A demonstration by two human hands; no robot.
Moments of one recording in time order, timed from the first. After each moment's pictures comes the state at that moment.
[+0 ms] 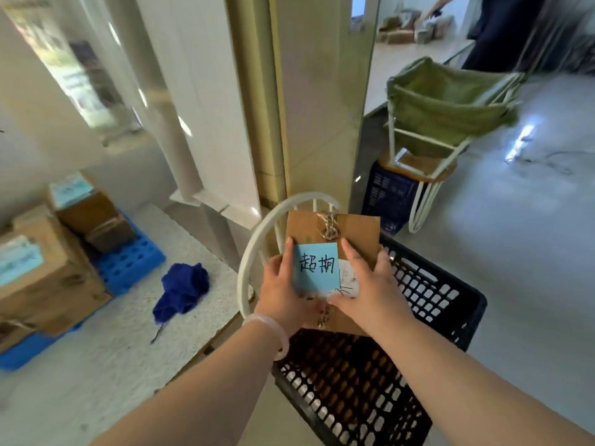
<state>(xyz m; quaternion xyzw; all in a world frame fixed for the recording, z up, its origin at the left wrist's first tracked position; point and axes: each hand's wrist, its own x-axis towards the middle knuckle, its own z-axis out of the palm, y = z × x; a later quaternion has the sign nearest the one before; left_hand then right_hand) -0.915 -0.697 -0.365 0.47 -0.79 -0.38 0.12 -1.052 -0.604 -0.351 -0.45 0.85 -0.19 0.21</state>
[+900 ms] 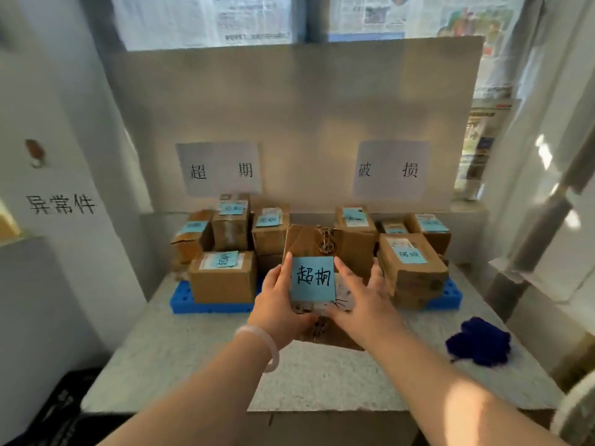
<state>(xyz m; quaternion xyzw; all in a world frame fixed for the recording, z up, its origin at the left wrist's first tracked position) -0.313 -0.614 -0.263 0.70 -0.57 -0.22 0.36 -0.484 -0.654 -0.253 -0.79 0.55 -0.19 0.18</state>
